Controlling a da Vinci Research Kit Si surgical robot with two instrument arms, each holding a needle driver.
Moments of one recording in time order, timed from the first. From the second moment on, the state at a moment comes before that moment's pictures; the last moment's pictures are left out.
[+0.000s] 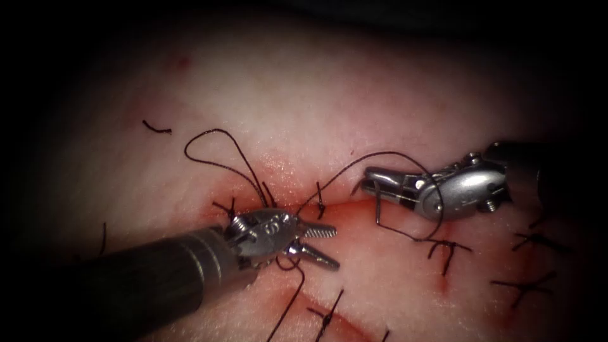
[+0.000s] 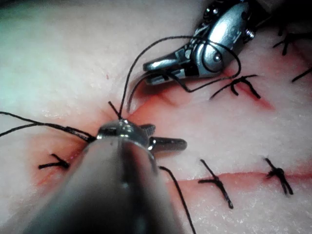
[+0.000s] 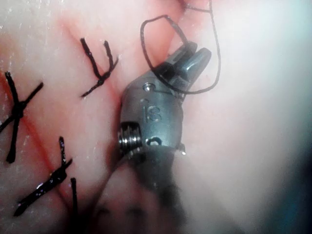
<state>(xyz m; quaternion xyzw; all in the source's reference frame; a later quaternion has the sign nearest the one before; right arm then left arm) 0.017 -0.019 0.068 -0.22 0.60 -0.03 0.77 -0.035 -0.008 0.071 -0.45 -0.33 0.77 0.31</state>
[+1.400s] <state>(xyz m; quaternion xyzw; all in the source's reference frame) 0.021 -0.024 0.070 -0.19 0.57 -0.06 0.80 -0.034 -0.008 0.071 -0.46 -0.31 0.78 0.30</state>
